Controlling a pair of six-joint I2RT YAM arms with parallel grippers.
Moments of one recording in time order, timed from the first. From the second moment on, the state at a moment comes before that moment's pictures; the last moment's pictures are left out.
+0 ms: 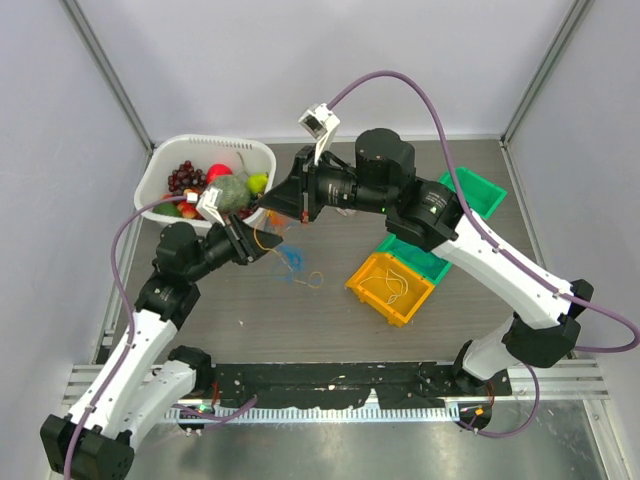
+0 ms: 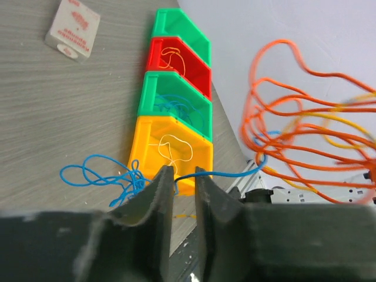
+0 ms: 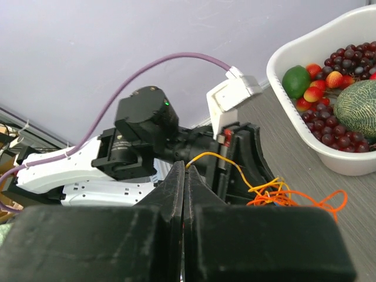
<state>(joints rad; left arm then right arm) -0.32 0.74 0.68 -0.06 0.51 -0.79 0.98 1.50 1.83 -0.41 -0.31 0.45</state>
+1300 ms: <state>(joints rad) -0.32 0.56 0.66 -0.12 0.39 -0.96 0.97 1.42 1.84 -0.40 -0.29 0.47</state>
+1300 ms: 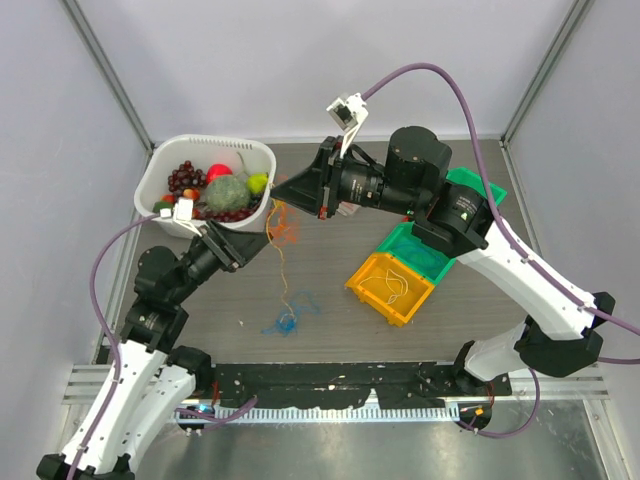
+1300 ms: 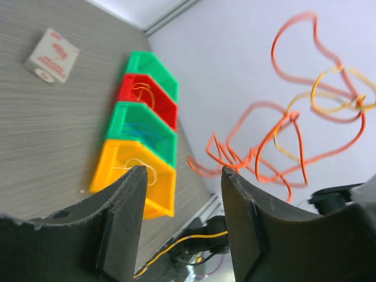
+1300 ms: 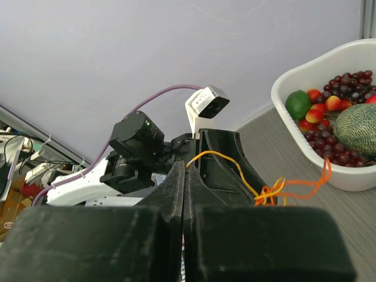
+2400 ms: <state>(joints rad) -0.32 0.57 0.53 0.44 0.45 -1.32 0.97 1.40 1.82 -0.37 -0.31 0.48</state>
